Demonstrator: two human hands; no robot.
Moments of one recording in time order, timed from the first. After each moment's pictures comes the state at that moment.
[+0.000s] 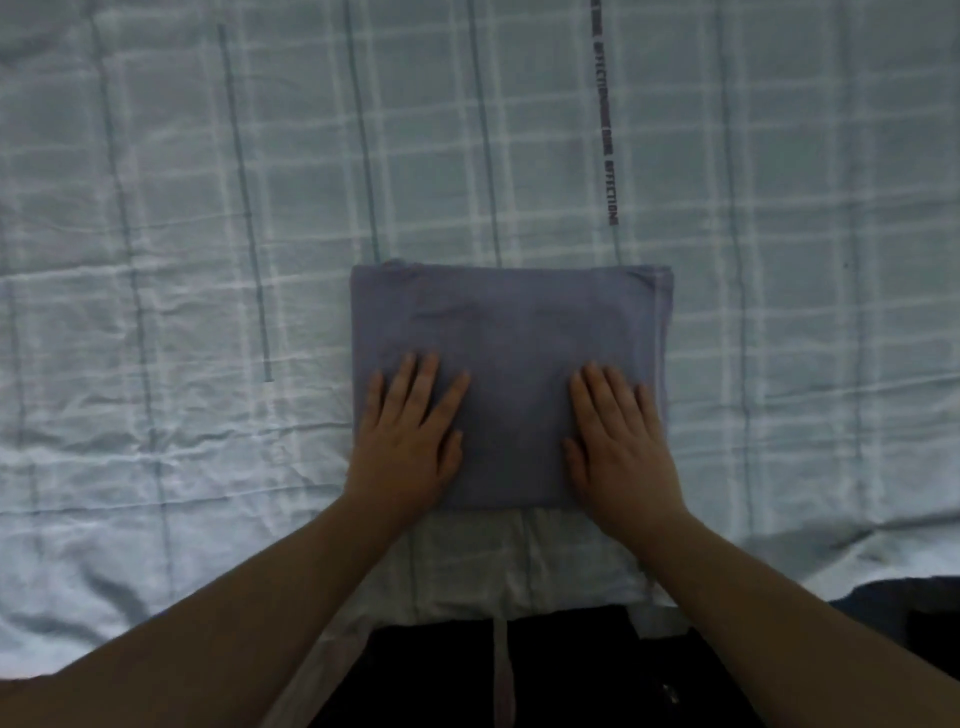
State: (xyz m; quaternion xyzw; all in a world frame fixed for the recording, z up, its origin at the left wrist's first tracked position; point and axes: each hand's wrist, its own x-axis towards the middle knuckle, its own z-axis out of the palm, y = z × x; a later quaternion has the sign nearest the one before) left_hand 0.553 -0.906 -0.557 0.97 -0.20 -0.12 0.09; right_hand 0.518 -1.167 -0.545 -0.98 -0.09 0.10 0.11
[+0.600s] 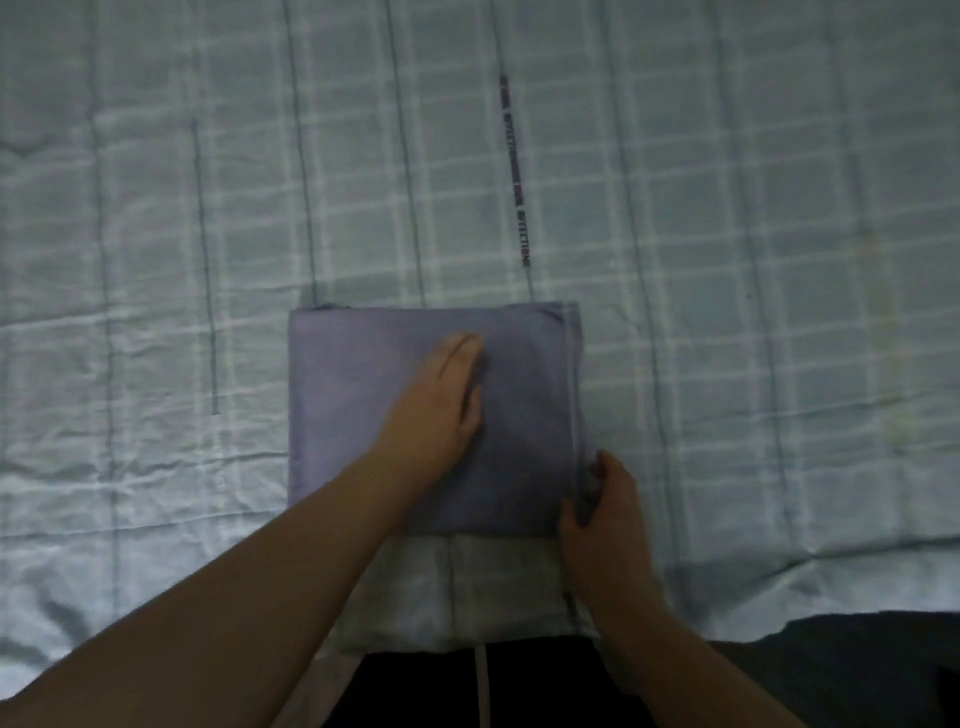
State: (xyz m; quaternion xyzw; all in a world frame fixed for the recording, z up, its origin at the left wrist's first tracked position) left_hand 0.612 -1.030 -0.516 0.93 -0.13 -0.16 0.30; right_hand 0.473 -1.213 -0.517 -0.81 0.34 0.17 0.45
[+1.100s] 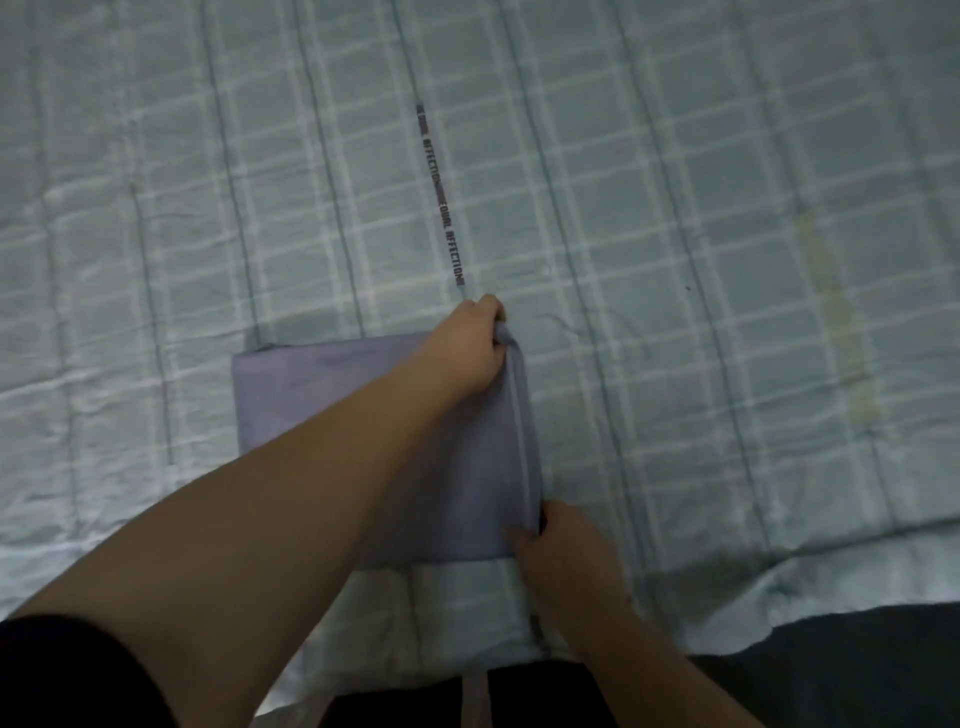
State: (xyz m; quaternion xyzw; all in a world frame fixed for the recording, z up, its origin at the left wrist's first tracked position) left_hand 0.702 -1.144 -0.539 0.93 -0.13 -0.29 0.21; right_hand 0.482 -1.235 -0.509 -0.81 0.31 0.34 0.37
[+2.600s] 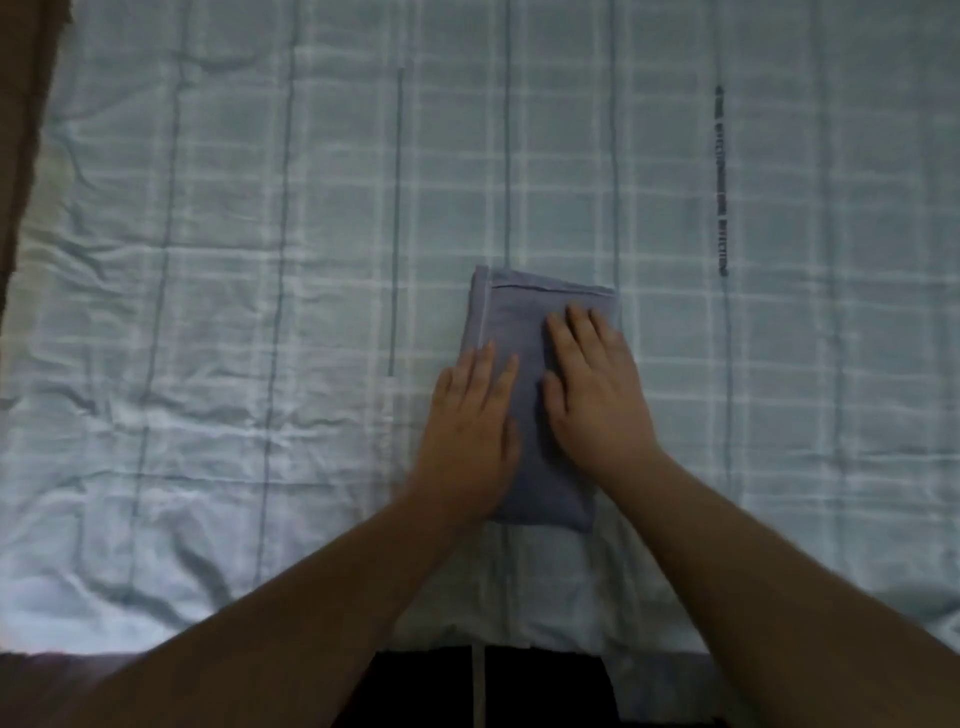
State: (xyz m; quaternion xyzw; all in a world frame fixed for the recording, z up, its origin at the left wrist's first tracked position) left_hand 0.565 -0.855 -0.545 0.97 -0.12 -0.07 0.22; right_hand 0.608 -1.023 -0.529 -0.98 -0.10 0.07 0.17
